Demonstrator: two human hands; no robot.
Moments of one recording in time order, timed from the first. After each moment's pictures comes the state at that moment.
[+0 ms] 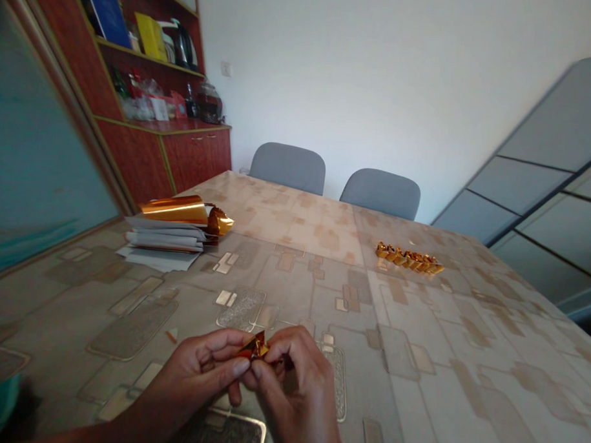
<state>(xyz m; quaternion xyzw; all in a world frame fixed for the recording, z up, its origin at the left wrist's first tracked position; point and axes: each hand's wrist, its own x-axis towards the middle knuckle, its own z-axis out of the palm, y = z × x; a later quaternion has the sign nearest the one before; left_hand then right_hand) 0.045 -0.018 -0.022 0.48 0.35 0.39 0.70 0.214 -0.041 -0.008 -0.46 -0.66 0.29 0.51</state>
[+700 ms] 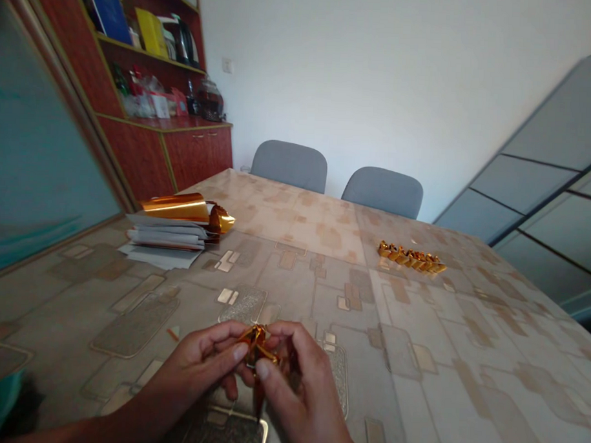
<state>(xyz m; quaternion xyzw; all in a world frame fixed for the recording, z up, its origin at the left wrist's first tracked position) 0.043 -0.016 -0.015 0.47 0.38 0.38 0.70 0.222 -0.042 -0.001 -0.43 -0.64 0.43 0.46</state>
